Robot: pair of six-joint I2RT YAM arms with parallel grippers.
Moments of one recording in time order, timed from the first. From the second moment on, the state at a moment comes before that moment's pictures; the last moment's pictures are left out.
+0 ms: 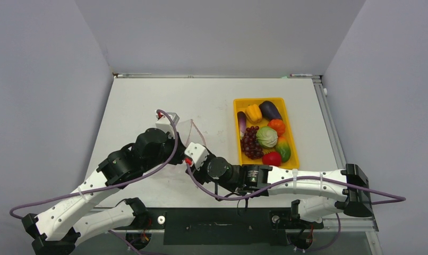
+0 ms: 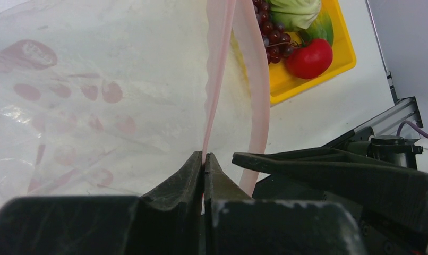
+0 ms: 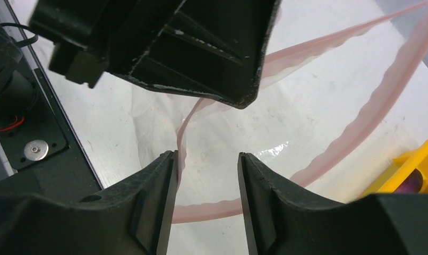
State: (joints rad) left arm -0.88 0.86 1.02 -0.74 -0.18 -0.62; right arm 1.38 1.33 1.03 -0.14 0.39 -0.03
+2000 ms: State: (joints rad) left arm -0.88 0.98 1.35 -1.04 -0.33 -0.54; right arm 1.26 1.37 1.17 -0.22 0.64 0.38
